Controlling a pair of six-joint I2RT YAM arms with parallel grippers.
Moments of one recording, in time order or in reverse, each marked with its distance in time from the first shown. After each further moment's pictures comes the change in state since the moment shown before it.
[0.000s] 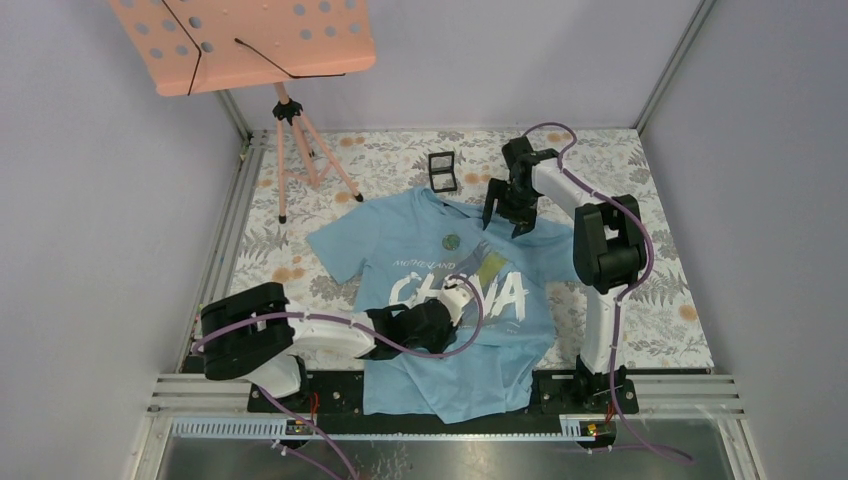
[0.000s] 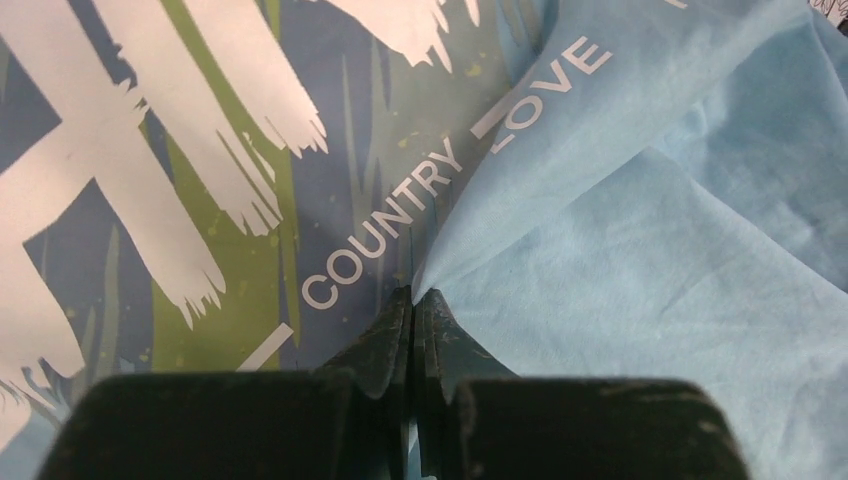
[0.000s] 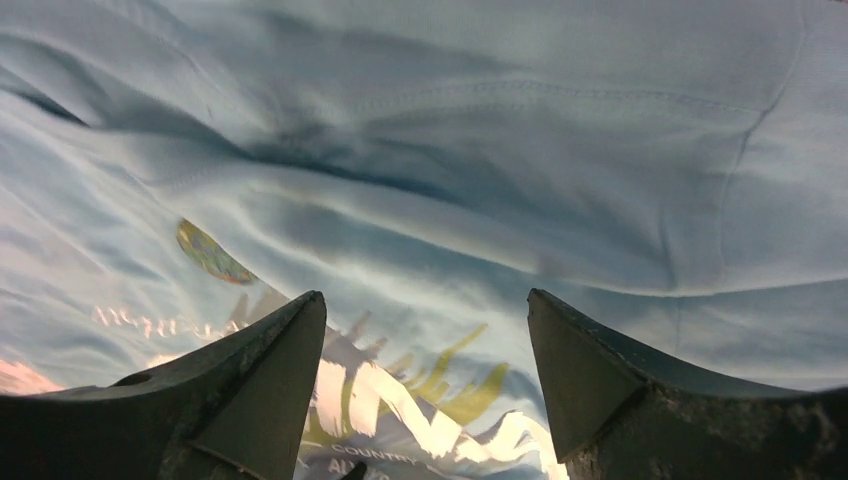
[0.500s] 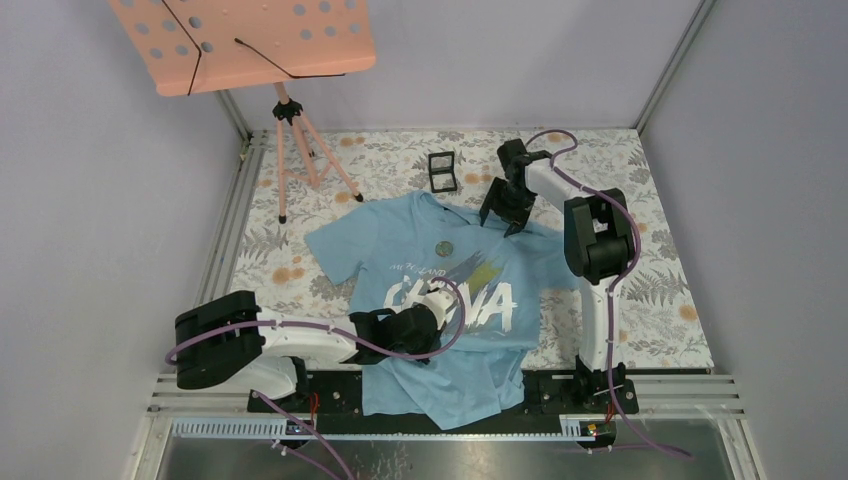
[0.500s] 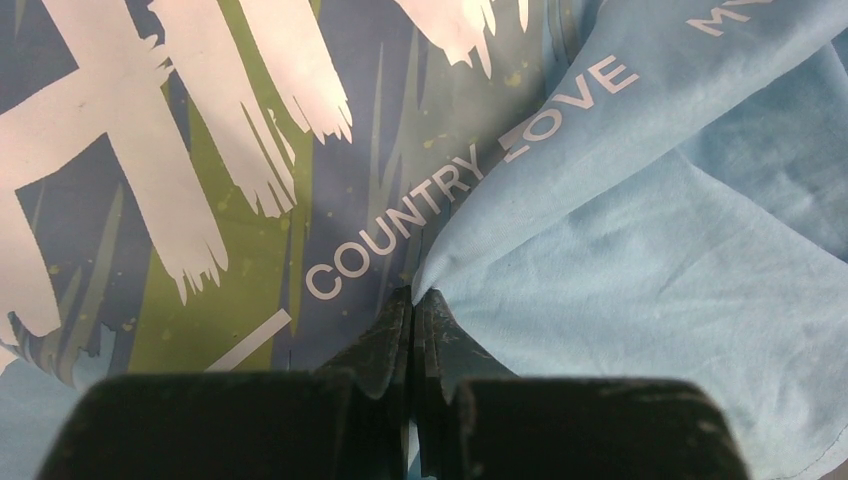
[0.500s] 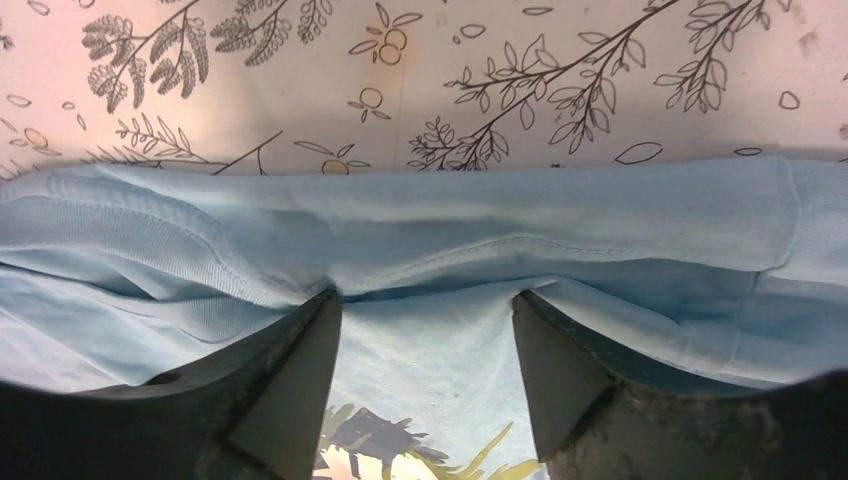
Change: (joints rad) left arm -0.011 -0.163 -0.090 -0.149 -0.016 -0.134; right arm 0.000 0.112 0.056 0.062 0.046 0.220
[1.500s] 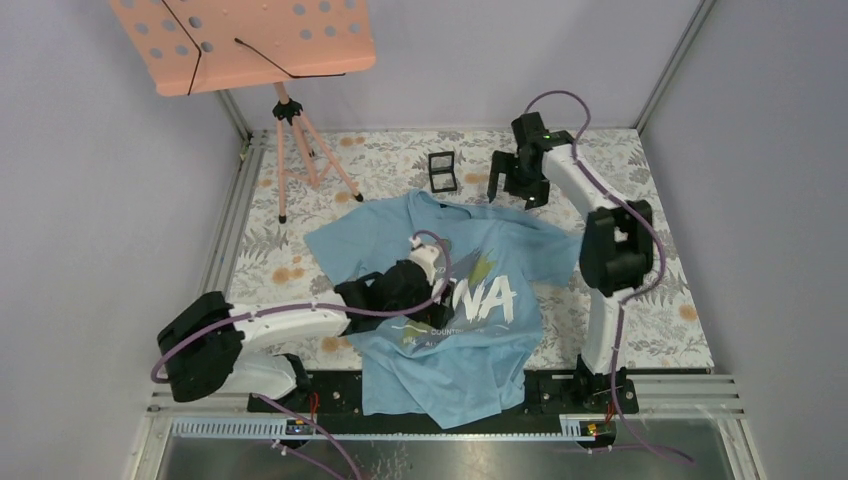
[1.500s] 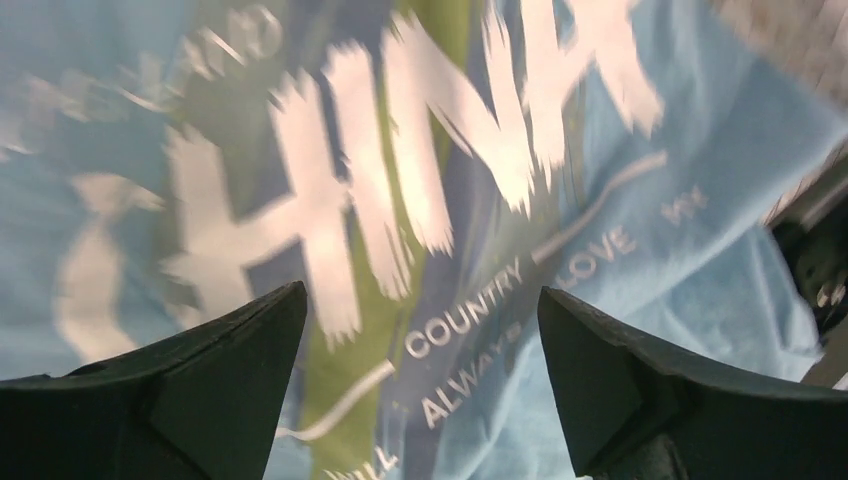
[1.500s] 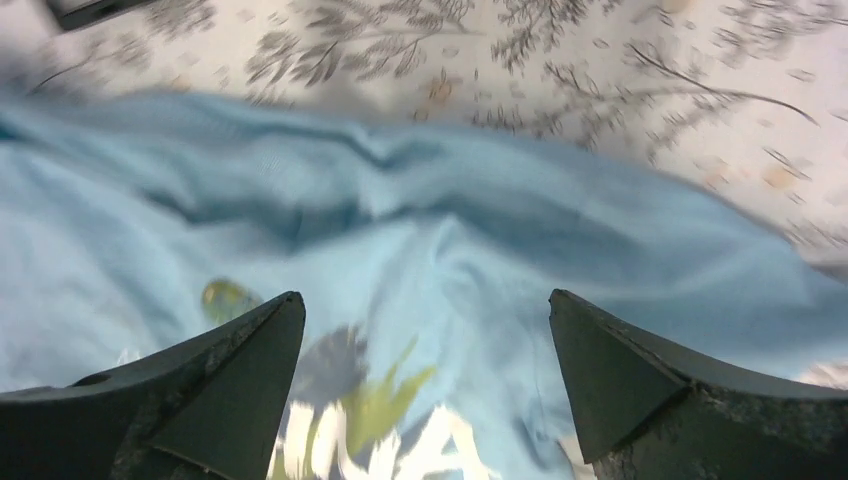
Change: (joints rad) left arm 0.180 -0.034 0.132 -0.116 0.029 -0.005; right arm -0.025 -0.044 0.148 -0.068 0.053 -0.267
